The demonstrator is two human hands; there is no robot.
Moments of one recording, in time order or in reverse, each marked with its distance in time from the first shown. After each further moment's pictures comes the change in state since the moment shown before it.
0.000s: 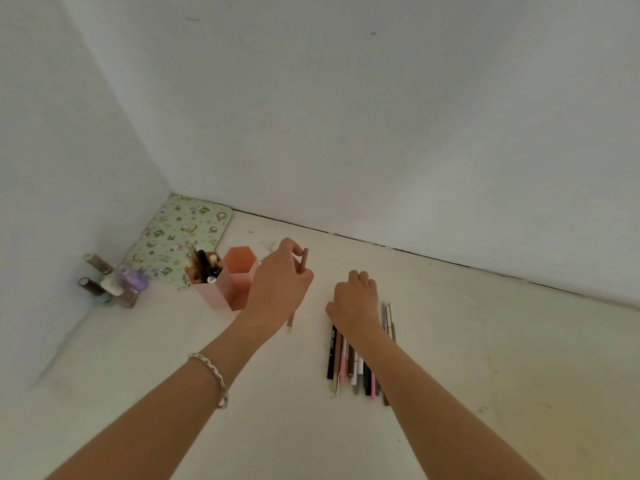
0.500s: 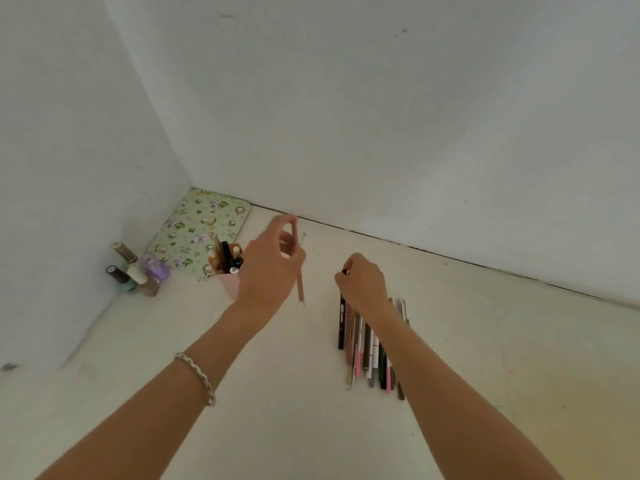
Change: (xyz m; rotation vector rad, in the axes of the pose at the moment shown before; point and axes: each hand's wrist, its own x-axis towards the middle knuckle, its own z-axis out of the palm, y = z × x) left_hand -0.009 -0.011 -0.044 -0.192 0.221 0.143; right_hand 0.011 -0.016 -0.025 0.552 0.022 0.148
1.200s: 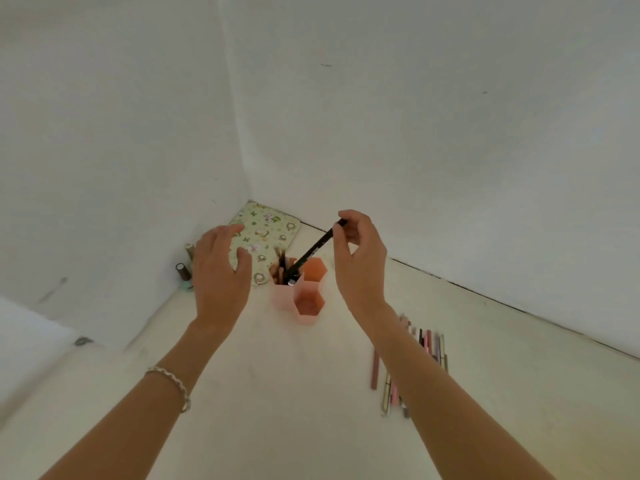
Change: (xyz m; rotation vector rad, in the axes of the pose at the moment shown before) left_hand 0.001 -0.085 -0.109 0.248 0.434 0.108; right_hand -0.037 -0.135 -0.019 0.733 0.372 -0.499
